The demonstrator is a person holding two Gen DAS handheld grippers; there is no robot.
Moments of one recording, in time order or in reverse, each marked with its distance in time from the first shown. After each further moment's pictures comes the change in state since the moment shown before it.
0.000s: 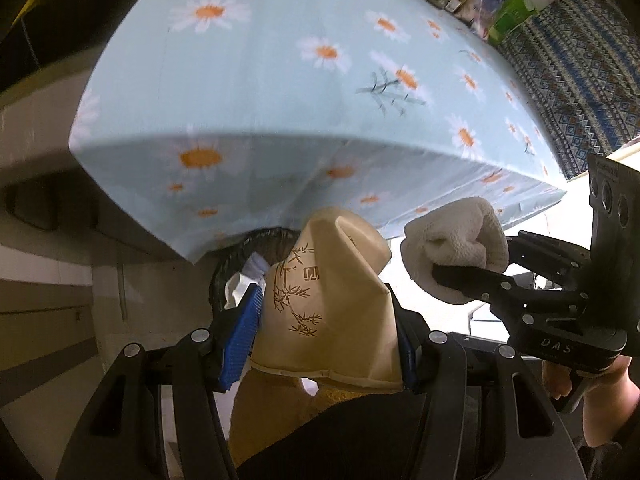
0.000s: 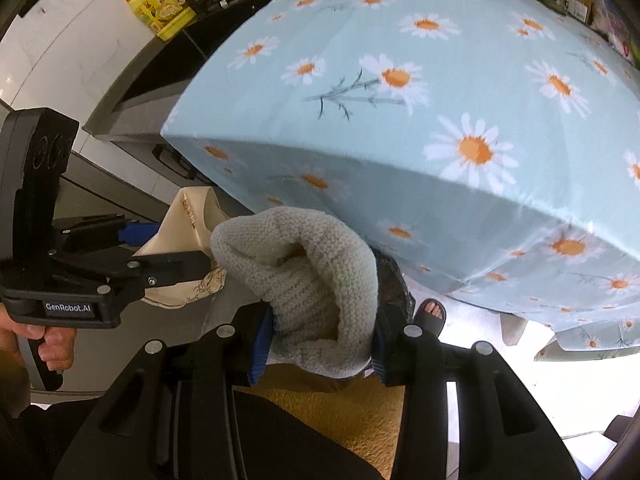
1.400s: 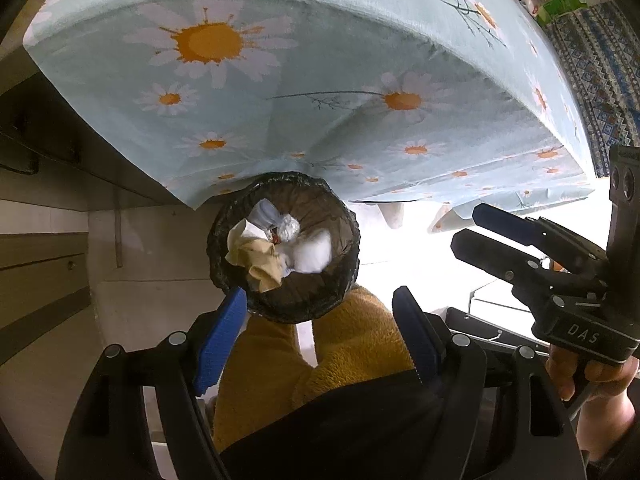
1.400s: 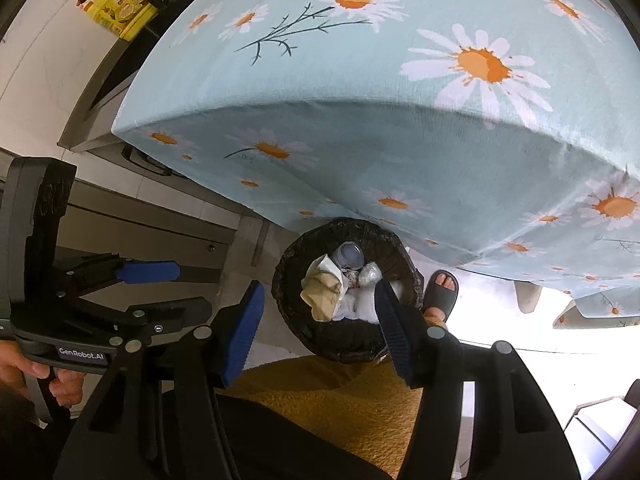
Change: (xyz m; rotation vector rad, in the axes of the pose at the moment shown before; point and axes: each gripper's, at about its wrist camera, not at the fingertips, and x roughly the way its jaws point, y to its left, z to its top) left arm 0.051 0.022 -0.008 -0.098 0.174 0.022; right arm 0.034 -0.030 -0.002 0.119 0.065 0.018
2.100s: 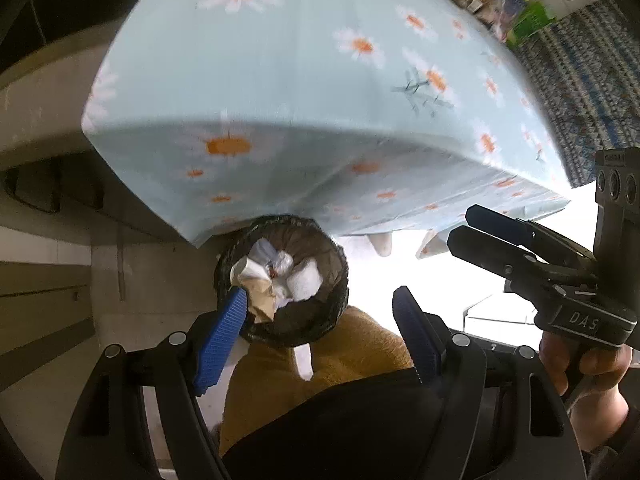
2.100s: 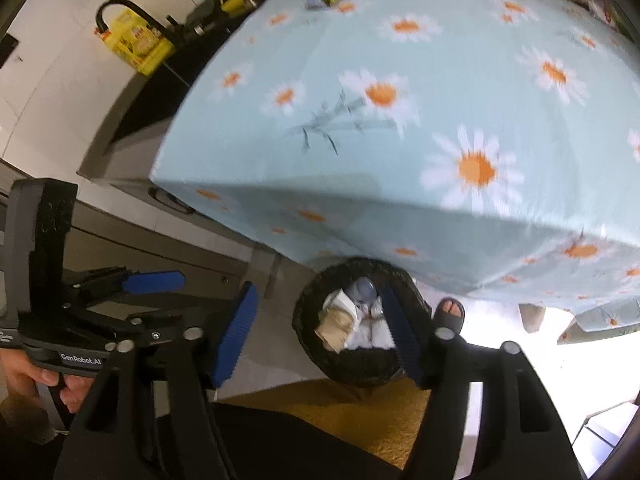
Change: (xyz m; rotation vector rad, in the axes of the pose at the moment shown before) left arm -0.061 -0.006 0.004 0.047 -0.134 -0.032; right arm -0.048 0.024 0.016 0.001 -0.143 0.020
